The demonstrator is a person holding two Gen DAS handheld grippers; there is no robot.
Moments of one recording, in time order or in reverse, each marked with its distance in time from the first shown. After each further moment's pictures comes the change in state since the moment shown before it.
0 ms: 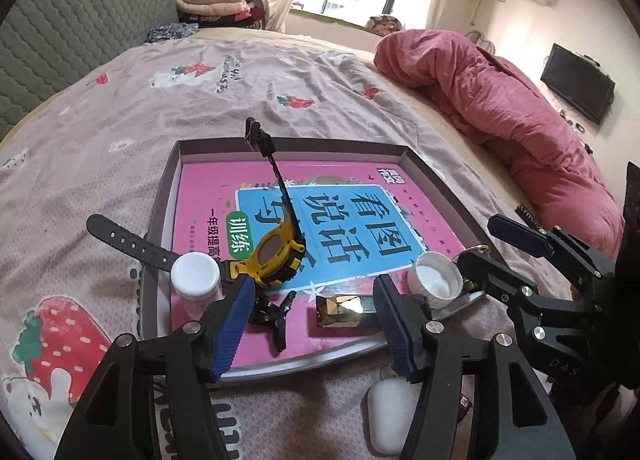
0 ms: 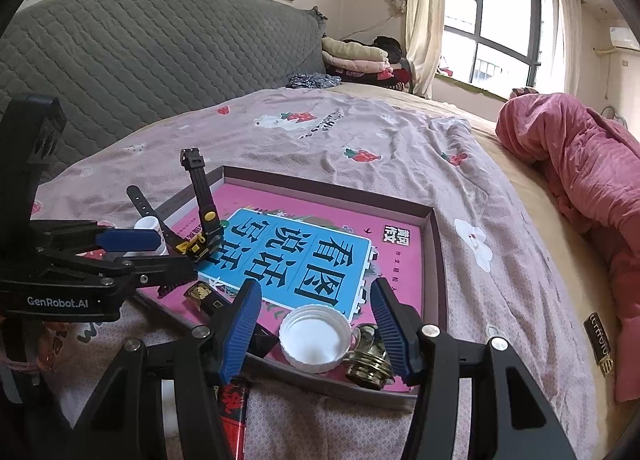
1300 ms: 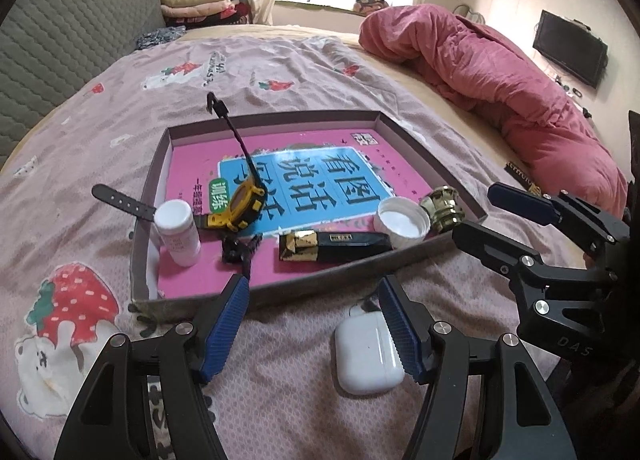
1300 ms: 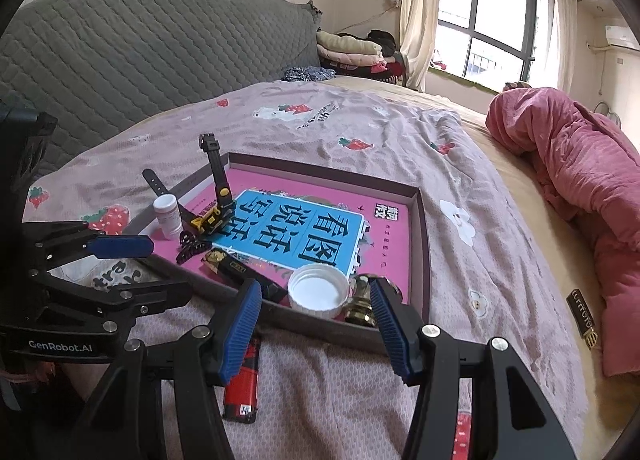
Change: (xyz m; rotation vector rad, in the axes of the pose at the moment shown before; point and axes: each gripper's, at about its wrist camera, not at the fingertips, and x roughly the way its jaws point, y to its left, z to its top) left arm -0.026 -0.037 -0.036 0.092 0.052 0.042; right arm -0.036 0.008 -0.019 -0.005 0.040 -0.028
